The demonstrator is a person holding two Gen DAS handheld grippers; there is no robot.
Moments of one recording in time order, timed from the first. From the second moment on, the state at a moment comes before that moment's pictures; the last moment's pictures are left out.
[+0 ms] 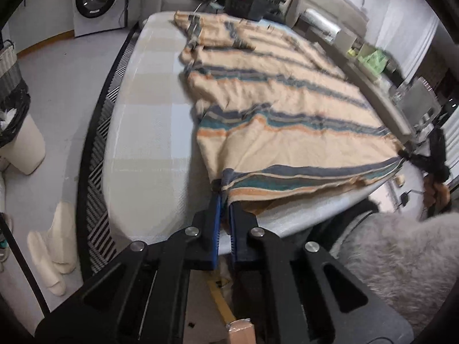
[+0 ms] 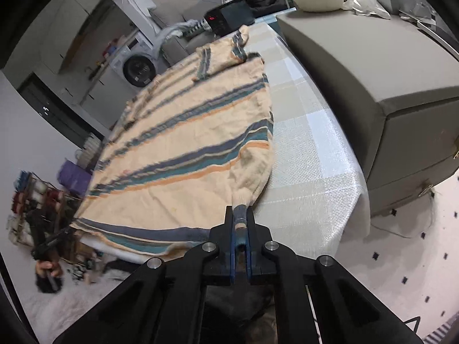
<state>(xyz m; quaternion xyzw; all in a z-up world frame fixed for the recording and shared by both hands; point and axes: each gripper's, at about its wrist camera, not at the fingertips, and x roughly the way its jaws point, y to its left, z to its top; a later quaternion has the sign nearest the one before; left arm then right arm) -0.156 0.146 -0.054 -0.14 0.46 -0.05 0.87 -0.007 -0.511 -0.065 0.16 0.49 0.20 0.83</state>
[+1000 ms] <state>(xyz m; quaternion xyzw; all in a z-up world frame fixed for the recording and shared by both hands) 0.013 0.219 0.072 -0.25 0.23 -0.06 0.94 0.137 -0.489 0.057 0.35 0.19 0.20 0.89</state>
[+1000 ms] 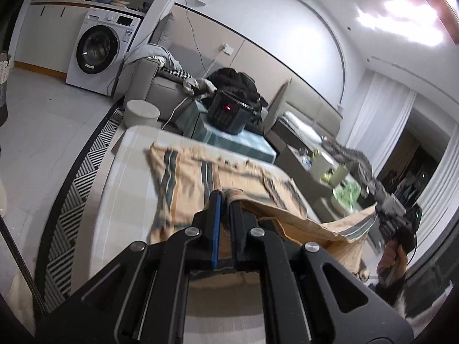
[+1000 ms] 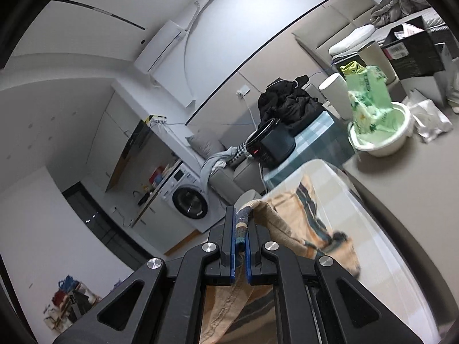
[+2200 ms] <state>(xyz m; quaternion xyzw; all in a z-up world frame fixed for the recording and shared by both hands) 0.476 0.358 -0.098 -0.27 0.38 0.10 0.88 0.514 -0.417 -0.048 0.31 0.35 0.06 0.88</state>
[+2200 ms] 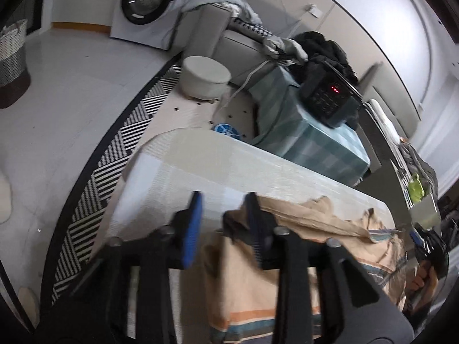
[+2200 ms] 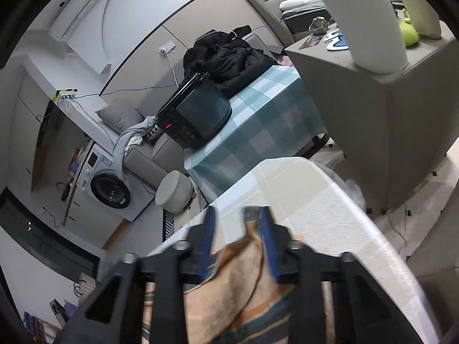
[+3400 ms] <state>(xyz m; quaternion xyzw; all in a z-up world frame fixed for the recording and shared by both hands) 0.452 0.292 -0.079 -0.21 0.39 0.04 0.90 0.545 -0.376 -0.072 0.27 0.45 0.09 0.84</state>
